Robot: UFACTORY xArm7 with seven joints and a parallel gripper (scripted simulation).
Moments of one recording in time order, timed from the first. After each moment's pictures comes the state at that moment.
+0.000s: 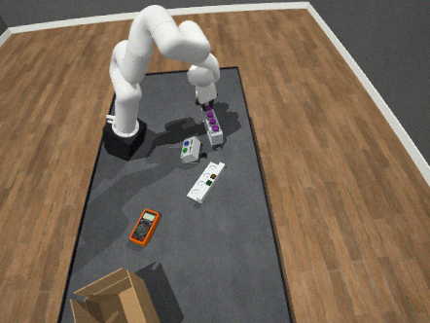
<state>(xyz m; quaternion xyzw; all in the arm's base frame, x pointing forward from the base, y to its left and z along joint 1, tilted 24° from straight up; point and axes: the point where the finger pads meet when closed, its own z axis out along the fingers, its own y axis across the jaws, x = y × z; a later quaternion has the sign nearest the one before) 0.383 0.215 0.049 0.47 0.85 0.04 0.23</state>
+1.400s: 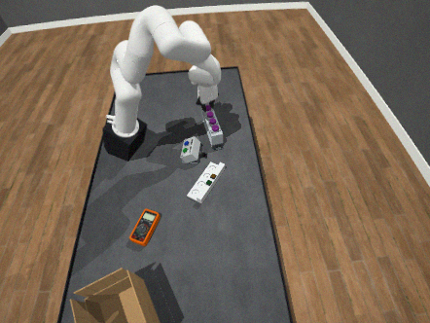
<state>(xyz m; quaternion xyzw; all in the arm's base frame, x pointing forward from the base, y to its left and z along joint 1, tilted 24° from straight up) 0.383 0.215 0.050 0.43 0.88 0.01 0.19</state>
